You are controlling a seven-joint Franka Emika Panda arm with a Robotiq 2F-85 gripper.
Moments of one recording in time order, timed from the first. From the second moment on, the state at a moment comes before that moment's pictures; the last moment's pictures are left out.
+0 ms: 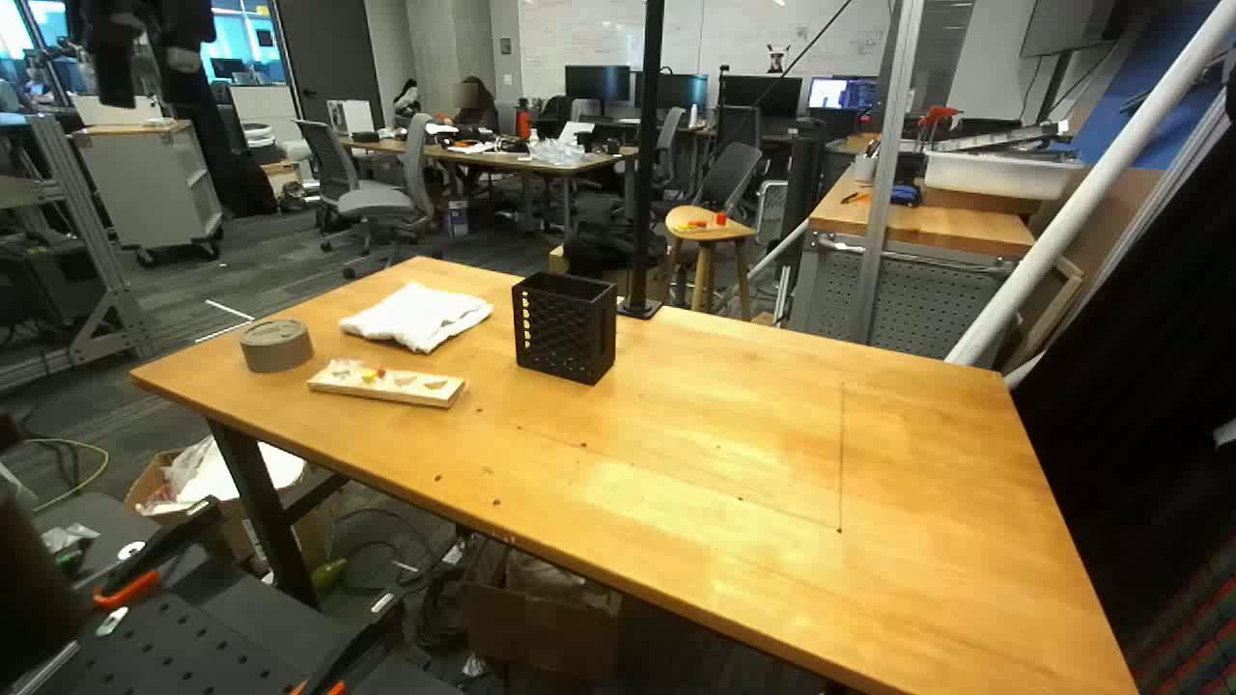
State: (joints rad) arm 0.13 -0.55 0.26 -2.33 0.13 1.58 0.31
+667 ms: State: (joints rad) arm 0.13 -0.55 0.26 -2.32 0.13 1.58 0.31
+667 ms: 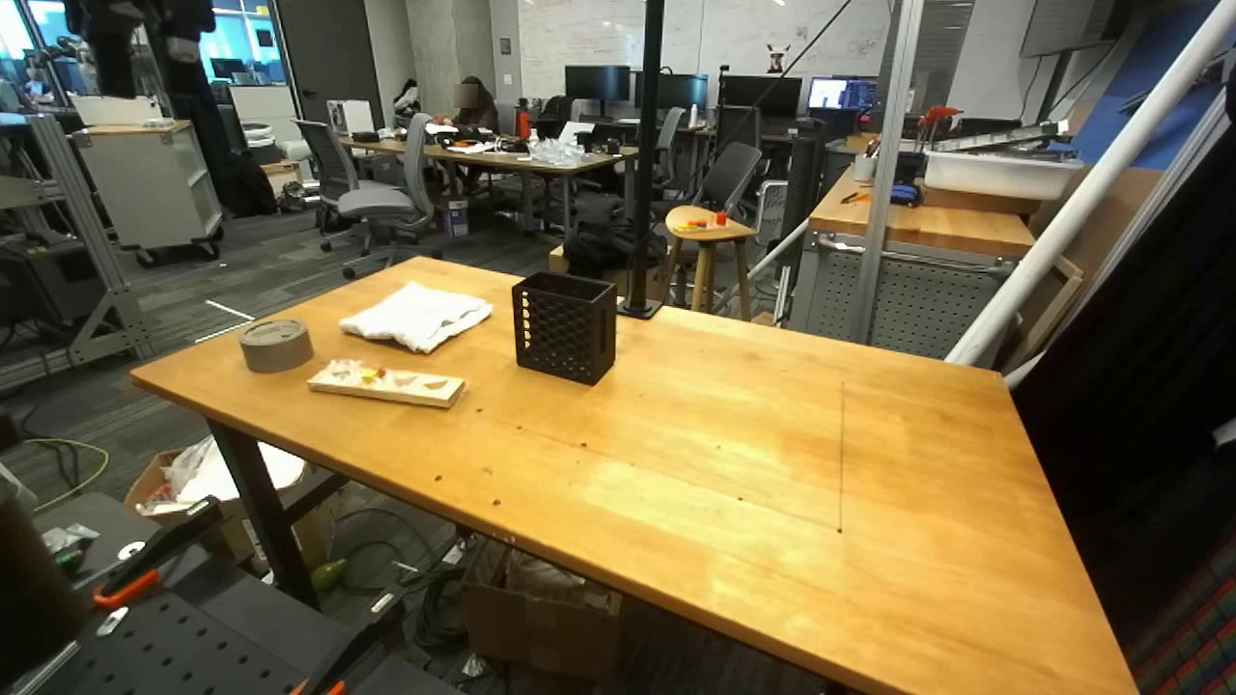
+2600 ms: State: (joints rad) arm 0.16 -0.19 0.33 -2.15 -0.09 1.83 0.29
